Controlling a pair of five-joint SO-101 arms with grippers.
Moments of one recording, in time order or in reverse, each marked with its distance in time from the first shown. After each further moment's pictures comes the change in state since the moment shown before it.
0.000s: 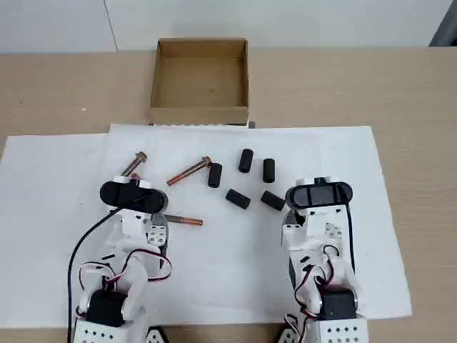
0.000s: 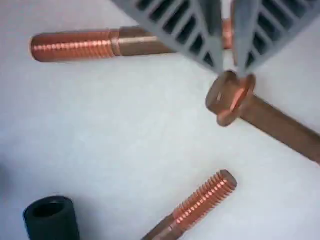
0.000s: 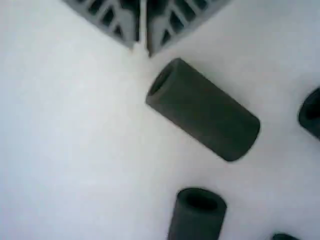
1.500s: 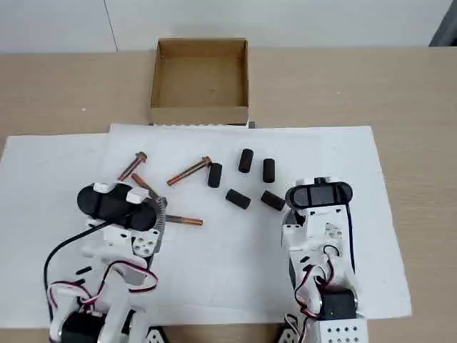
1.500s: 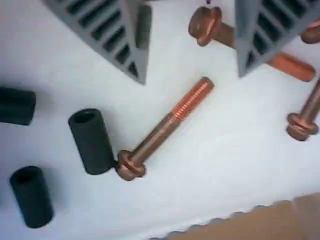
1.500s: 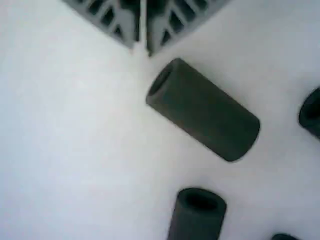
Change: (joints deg) left arm -0.2 0.0 -22.9 11.9 -8.4; right arm 0.0 0.0 0.0 0.0 0.0
